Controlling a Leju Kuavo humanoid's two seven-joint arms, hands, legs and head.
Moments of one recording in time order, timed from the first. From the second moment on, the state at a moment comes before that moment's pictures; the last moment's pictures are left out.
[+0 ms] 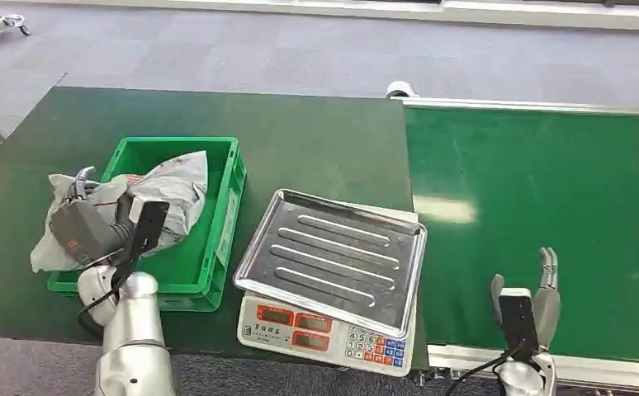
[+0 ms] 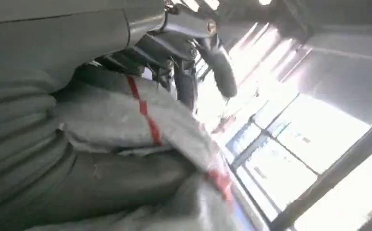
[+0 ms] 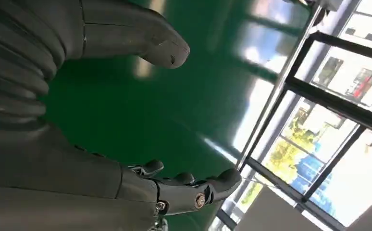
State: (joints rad) left arm -0.49 -0.33 0.74 -0.98 -1.13 0.70 -0.67; right arm -0.14 0.03 -0.17 -0.98 0.32 -0.48 -0.70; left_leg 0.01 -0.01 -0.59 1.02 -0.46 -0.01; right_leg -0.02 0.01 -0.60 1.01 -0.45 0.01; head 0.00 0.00
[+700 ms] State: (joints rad) left arm -0.50 -0.25 0.13 -0.69 -1.02 0.51 -0.36; right arm -0.18 0.01 -0.13 -0.94 0.29 -0.46 -0.70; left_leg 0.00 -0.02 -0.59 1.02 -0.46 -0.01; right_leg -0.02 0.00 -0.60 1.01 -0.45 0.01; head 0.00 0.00
